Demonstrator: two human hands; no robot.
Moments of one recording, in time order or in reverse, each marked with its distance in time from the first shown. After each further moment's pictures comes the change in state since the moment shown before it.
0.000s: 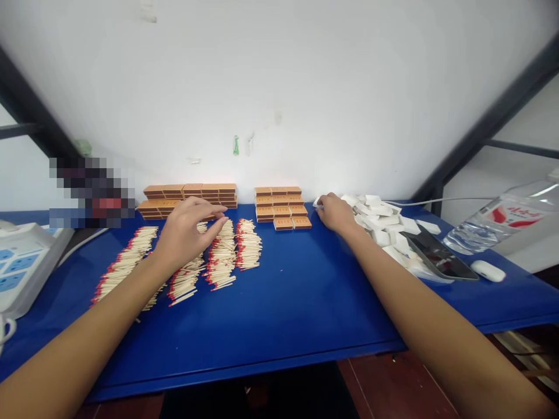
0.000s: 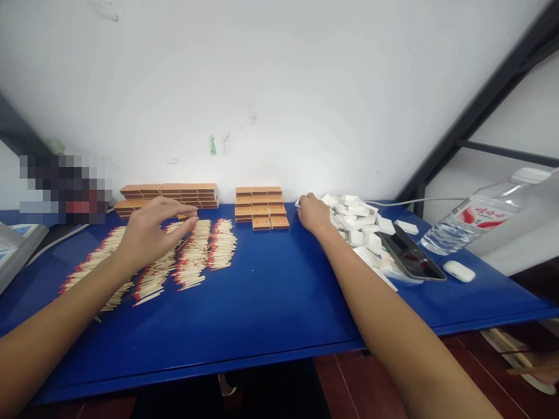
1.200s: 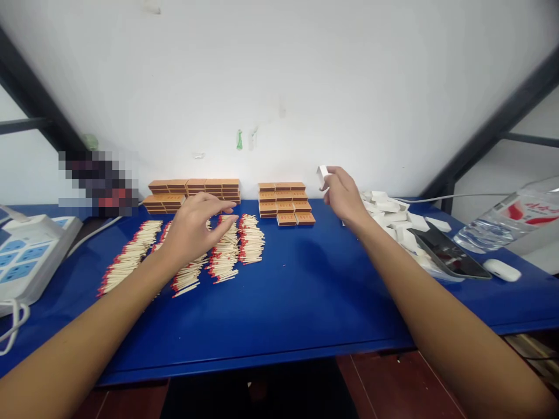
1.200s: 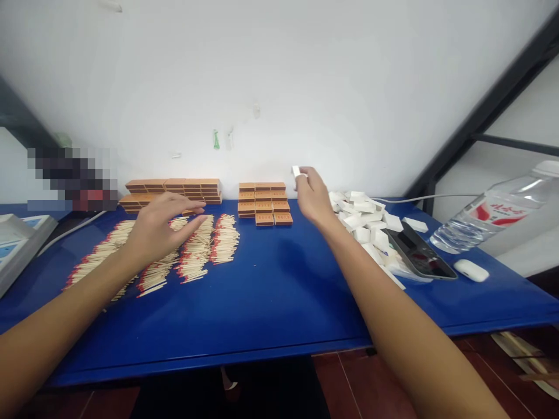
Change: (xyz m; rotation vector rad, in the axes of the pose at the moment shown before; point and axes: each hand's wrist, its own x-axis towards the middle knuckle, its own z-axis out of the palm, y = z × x) left_hand 0.001 0.013 0.001 -0.001 -0.062 -0.004; right_hand -0.023 -0.036 -0.051 0.799 0.201 0.025
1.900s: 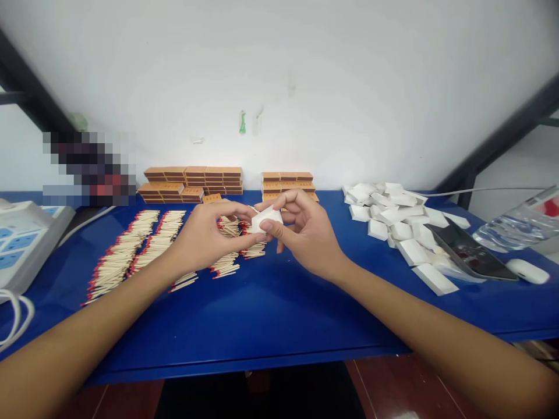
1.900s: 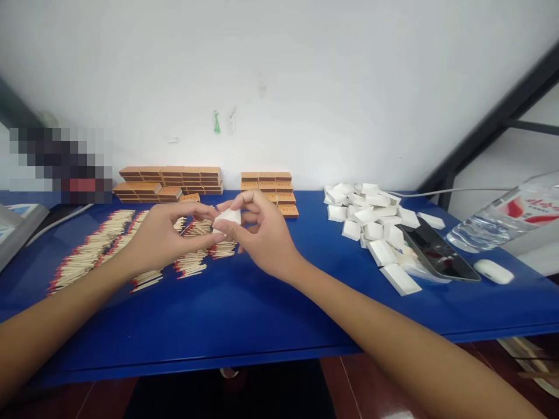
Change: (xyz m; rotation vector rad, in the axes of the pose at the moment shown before) left_hand 0.001 0.044 0.001 -0.406 -0.167 -0.273; right_hand -0.103 -0.065 0.047 0.803 -0.429 -0.183
